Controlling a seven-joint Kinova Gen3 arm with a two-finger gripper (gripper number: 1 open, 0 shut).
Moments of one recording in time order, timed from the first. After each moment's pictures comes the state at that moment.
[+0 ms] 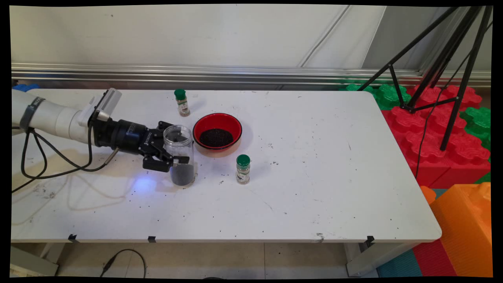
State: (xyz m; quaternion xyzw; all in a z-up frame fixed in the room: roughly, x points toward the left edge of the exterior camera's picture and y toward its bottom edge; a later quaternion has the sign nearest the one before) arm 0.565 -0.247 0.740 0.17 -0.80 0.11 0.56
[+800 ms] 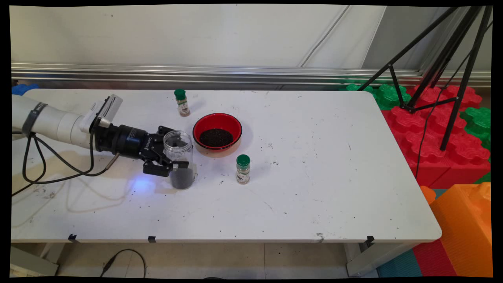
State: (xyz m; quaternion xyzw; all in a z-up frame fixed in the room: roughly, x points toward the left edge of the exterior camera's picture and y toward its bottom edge) arm 0.567 -0.244 0.727 0.17 -0.81 0.11 0.56
